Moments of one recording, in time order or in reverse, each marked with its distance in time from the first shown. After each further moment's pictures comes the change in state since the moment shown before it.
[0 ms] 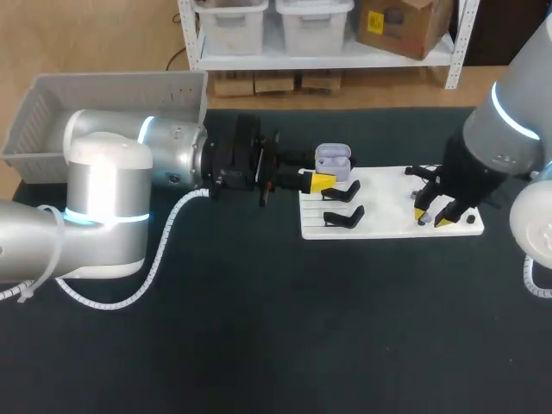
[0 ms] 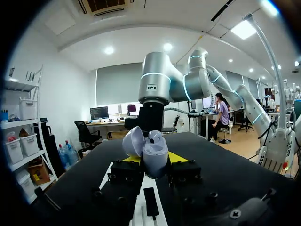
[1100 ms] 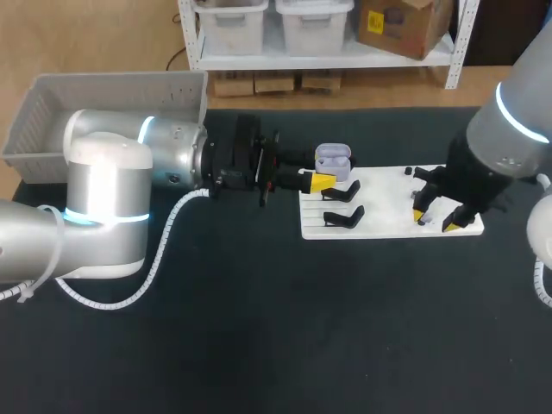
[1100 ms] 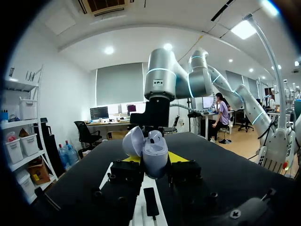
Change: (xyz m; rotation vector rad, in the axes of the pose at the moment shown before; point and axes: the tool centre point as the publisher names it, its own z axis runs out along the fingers) left arm 0.000 0.000 0.000 0.000 0.000 0.000; right arm 0.014 -0.001 -0.015 0.009 -0.014 0.005
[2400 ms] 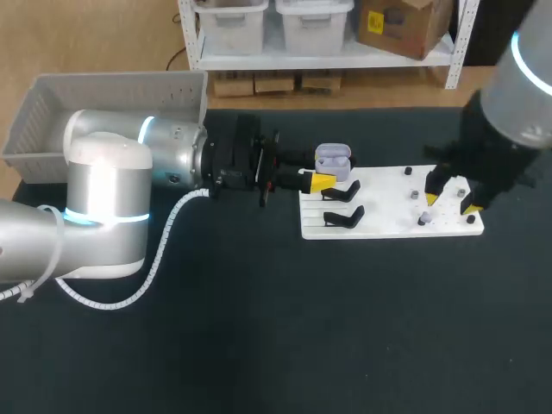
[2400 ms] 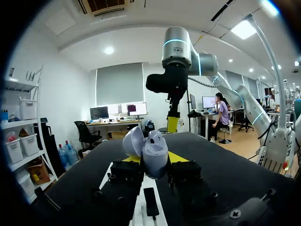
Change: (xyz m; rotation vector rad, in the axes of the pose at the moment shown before) left arm 0.000 0.000 0.000 0.000 0.000 0.000; right arm 0.039 0.018 -0.094 0.025 -0.037 -0.085
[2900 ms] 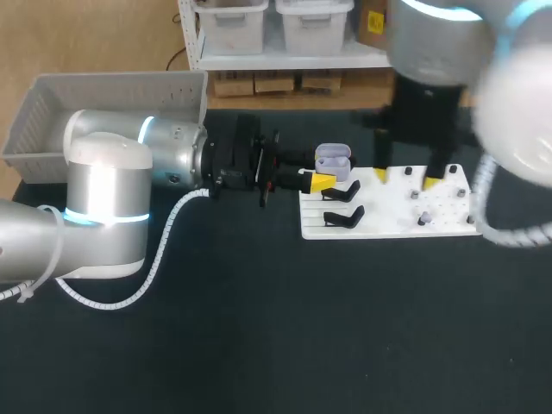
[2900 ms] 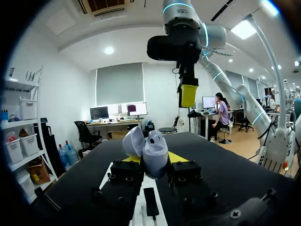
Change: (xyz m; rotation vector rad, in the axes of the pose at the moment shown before) left arm 0.000 0.000 0.000 0.000 0.000 0.000; right arm 0.016 0.065 -0.055 0.214 0.025 0.013
